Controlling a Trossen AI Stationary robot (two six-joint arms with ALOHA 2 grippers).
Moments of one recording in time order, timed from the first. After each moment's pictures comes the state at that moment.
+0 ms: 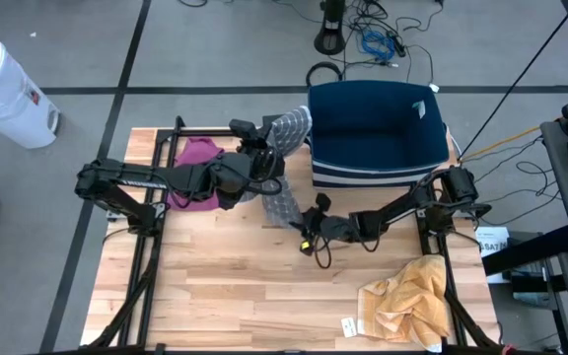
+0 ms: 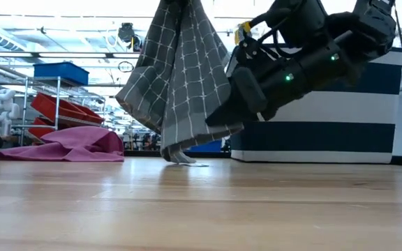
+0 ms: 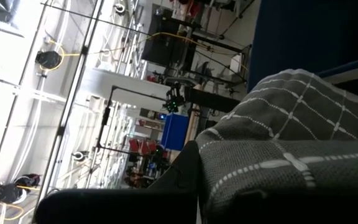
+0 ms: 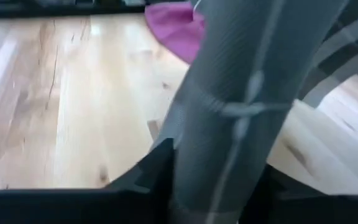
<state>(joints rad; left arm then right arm) -0.07 1.52 1.47 -0.04 -1.17 1.16 0.17 1.80 0.65 0.62 0.50 0.20</state>
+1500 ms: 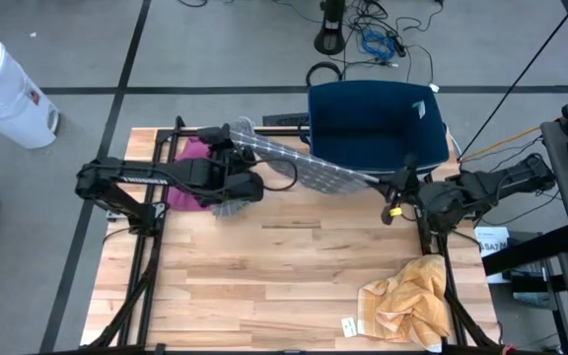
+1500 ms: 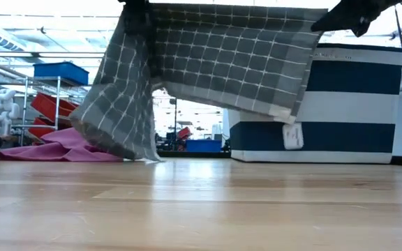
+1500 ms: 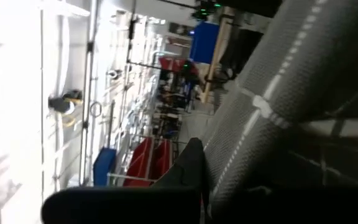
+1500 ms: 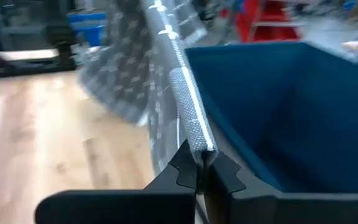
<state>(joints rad) 0.01 1.51 1.47 -1.14 -1.49 0.16 0.32 0.63 0.65 -0.58 0.74 0.26</state>
